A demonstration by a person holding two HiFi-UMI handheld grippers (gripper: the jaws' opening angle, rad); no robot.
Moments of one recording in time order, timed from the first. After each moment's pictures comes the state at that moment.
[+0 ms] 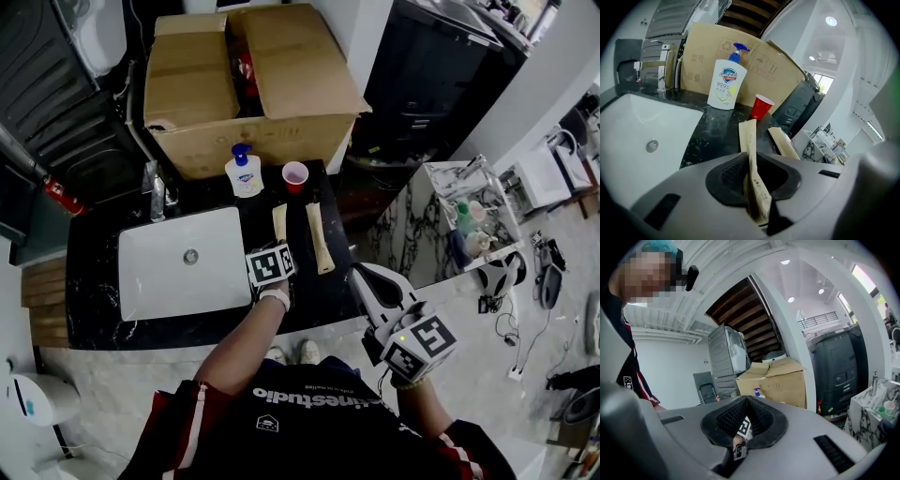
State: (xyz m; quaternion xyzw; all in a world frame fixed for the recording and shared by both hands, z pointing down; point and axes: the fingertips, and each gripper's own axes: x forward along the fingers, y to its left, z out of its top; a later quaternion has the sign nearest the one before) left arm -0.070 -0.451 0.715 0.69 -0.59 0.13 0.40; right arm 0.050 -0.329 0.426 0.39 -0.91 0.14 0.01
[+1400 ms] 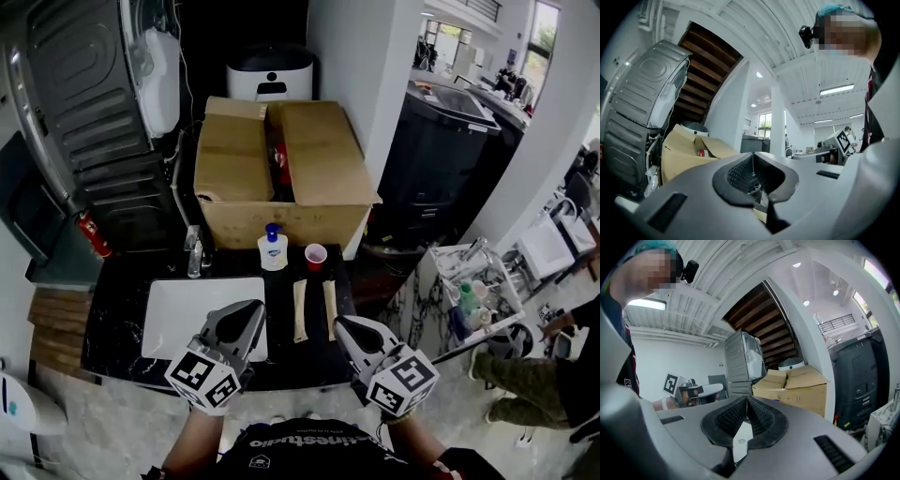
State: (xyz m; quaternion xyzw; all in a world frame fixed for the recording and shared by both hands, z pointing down) left arm -0.139 -0.307 0.378 0.87 -0.49 -0.08 0.02; right arm 0.001 -0.309 0.392 0.31 -0.95 0.08 0.01
